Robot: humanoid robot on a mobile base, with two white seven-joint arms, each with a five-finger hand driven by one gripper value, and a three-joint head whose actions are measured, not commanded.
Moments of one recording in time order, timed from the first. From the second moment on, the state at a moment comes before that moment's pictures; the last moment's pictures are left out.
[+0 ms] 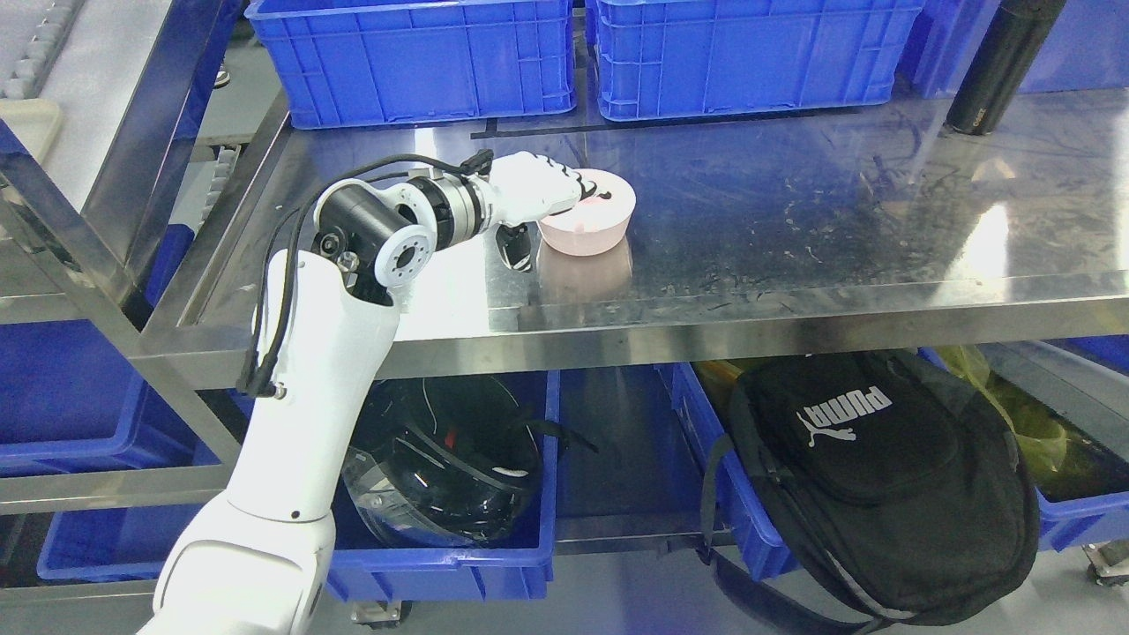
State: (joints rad) left arm -0.69 0.10 -0.27 -1.52 -1.09 -0.31 -1.02; right arm 0.00 0.00 0.05 0.00 0.05 -0.08 -0.03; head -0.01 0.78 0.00
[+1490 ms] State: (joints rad) left arm -0.85 0.01 -0.40 -1.15 -1.12 -0.25 -1.00; right arm 0.00 0.00 0.05 0.00 0.05 -0.08 -0.03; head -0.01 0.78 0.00
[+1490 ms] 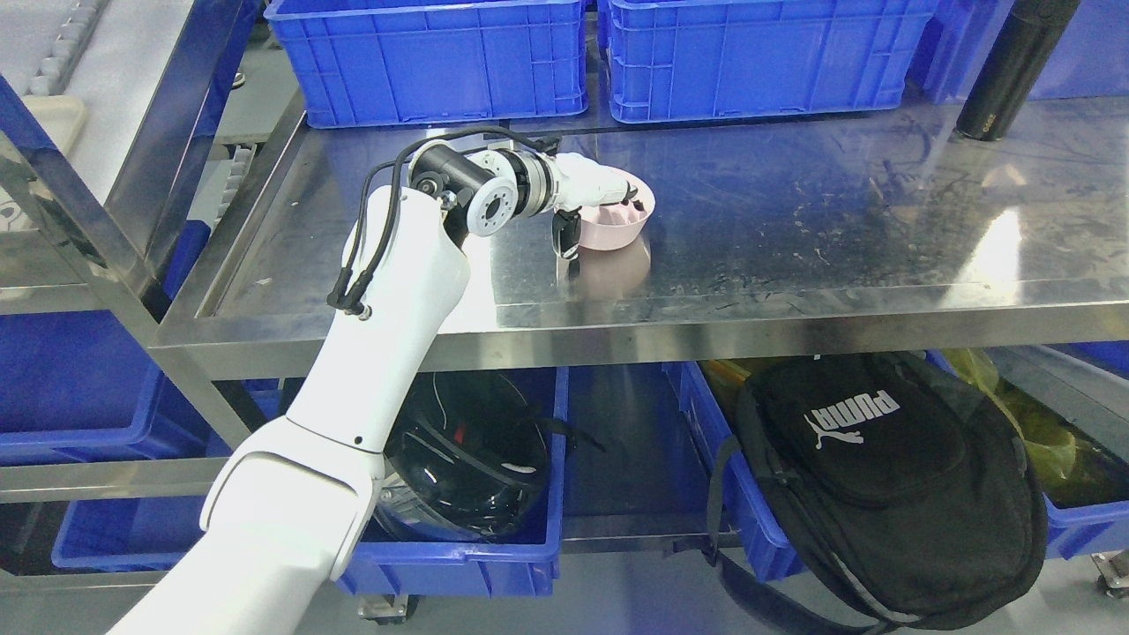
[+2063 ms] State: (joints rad) left arm -0.86 0.00 -0.40 -1.14 -1.12 -0.26 -1.02; right arm 0.00 0.00 0.05 0.00 0.05 -0.09 -0.03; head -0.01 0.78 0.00
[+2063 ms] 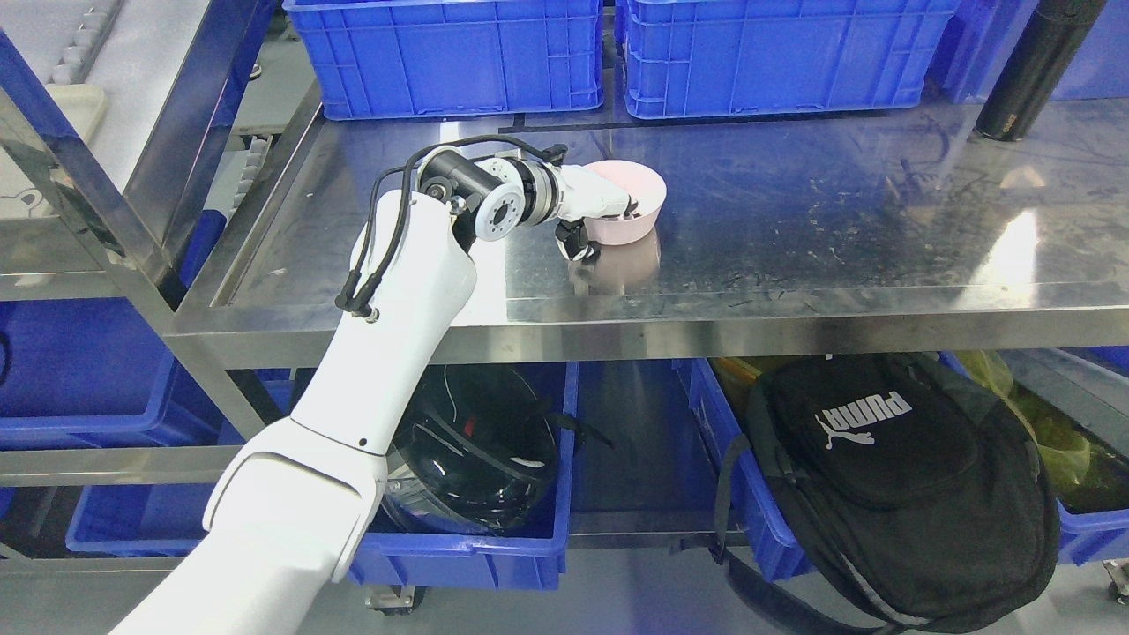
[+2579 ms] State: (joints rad) left arm -0.87 0.00 -0.32 -1.14 -1.12 -0.36 -1.09; right arm 0.00 0.00 0.05 0.00 0.05 -0.08 -0.03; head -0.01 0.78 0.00
